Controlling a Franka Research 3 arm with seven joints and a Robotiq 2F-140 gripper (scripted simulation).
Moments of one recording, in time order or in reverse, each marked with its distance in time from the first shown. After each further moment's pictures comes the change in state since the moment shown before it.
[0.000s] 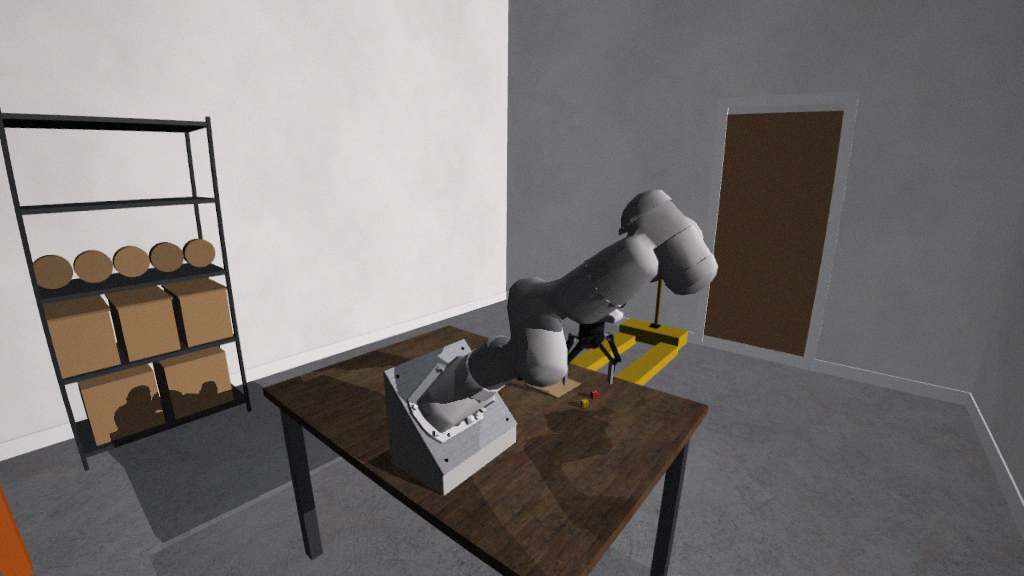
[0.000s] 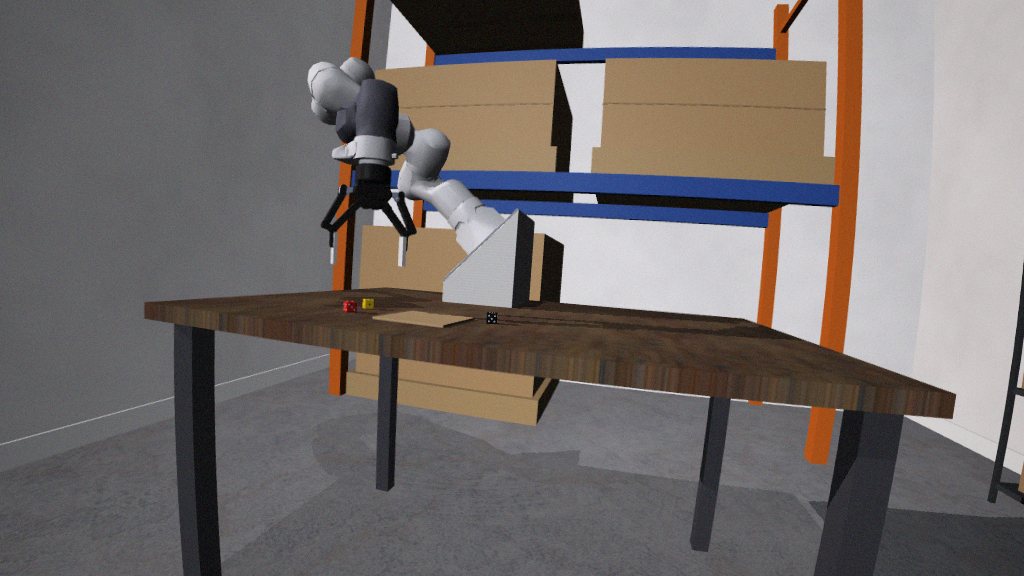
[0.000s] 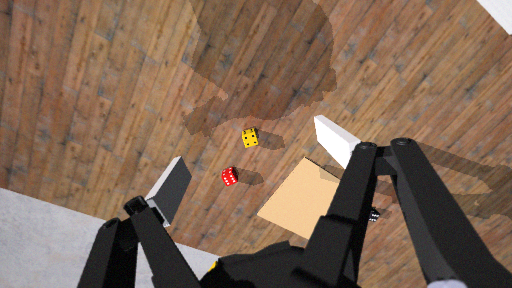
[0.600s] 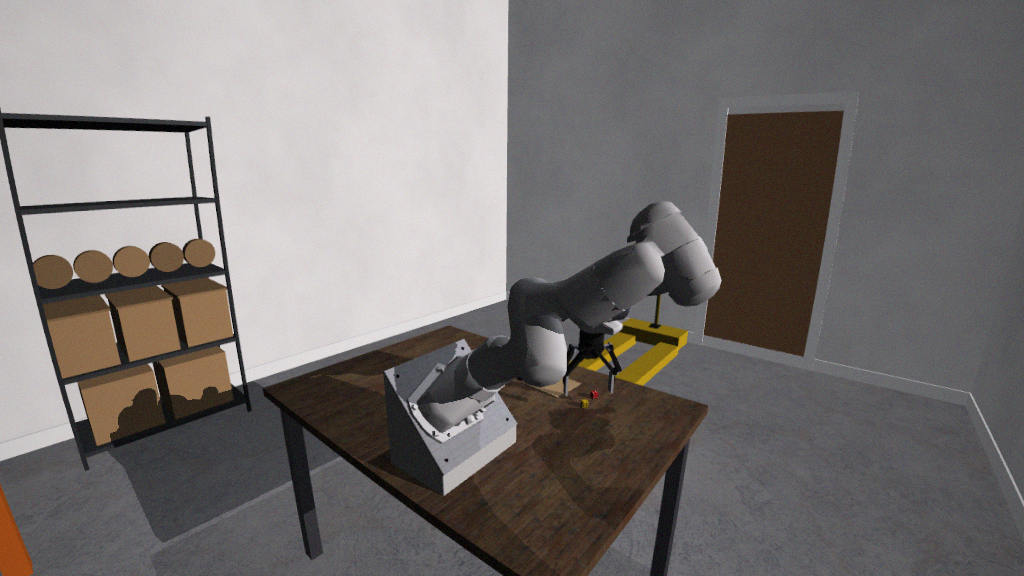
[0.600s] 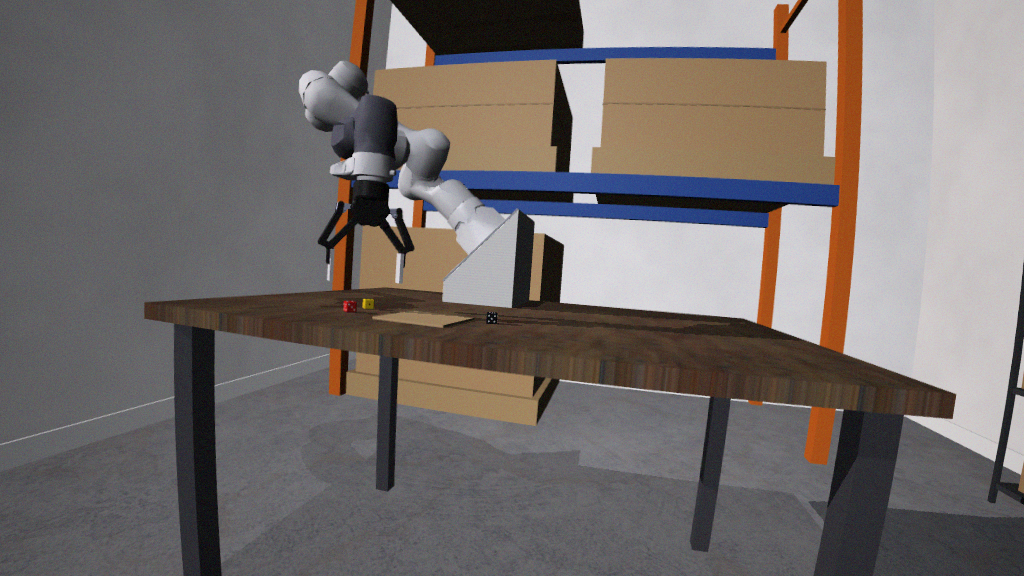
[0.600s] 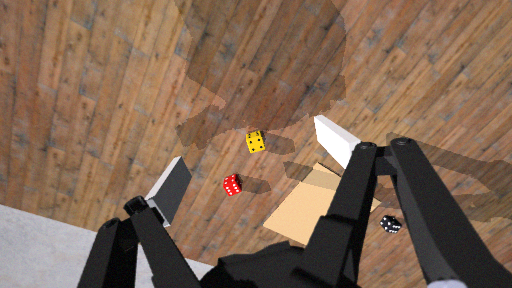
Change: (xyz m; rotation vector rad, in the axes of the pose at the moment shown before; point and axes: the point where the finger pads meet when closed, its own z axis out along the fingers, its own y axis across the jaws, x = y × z) arm -0.006 -0.007 0.036 0.018 -0.010 0.014
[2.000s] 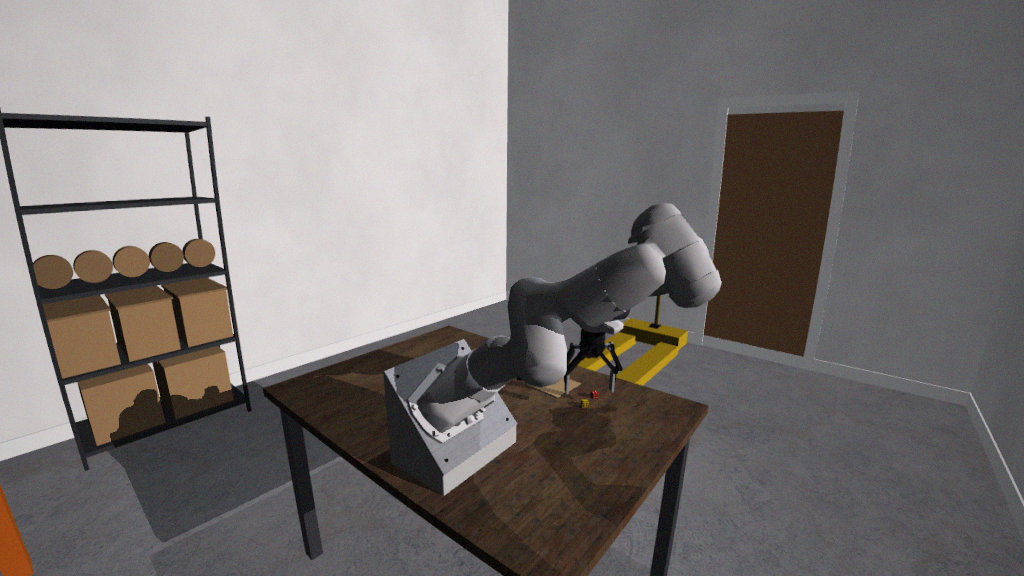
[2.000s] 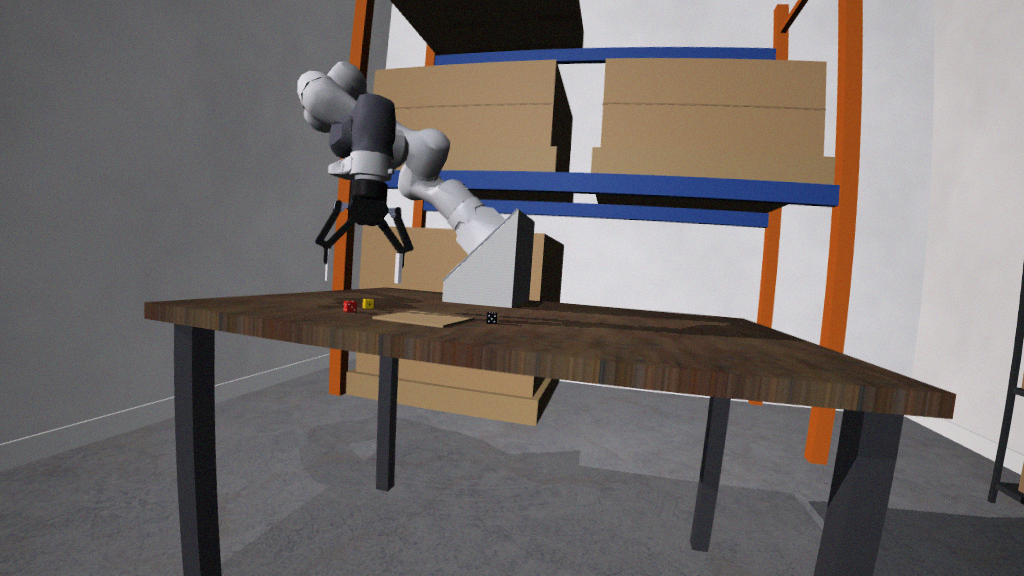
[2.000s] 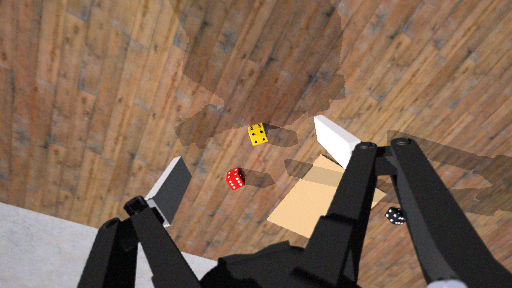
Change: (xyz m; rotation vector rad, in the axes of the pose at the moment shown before) arm -0.008 -0.006 0.000 0.000 -0.009 0.023
